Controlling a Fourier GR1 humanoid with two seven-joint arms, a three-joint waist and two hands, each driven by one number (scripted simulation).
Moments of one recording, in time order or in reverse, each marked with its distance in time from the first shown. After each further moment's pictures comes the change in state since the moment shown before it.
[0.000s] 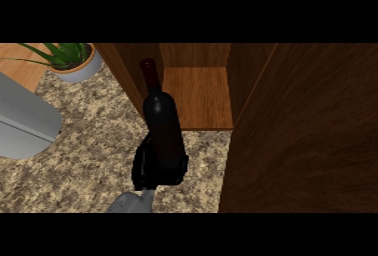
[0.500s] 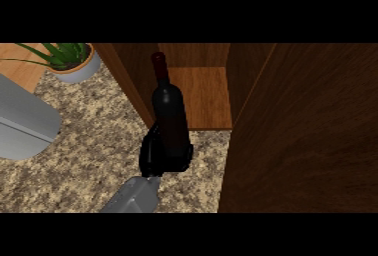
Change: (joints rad) left arm -0.170 0.000 -0.038 0.223 0.117 -0.026 -0.128; right arm 0.031 0.006 -0.004 0.015 -0.024 0.022 -0.041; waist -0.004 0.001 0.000
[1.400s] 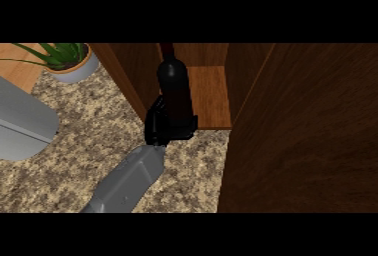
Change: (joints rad) left arm -0.304 -0.001 -0.003 0.296 0.189 0.034 -0.022; right arm -0.025 0.009 0.015 0.031 0.010 -0.010 -0.026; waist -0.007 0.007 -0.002
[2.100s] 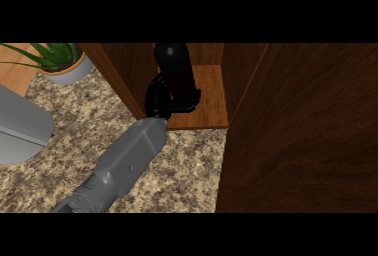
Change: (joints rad) left arm -0.247 0.001 0.065 0.206 0.048 0.010 0.074; right arm 0.041 0.006 0.012 -0.001 -0.006 0.020 -0.046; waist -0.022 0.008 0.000
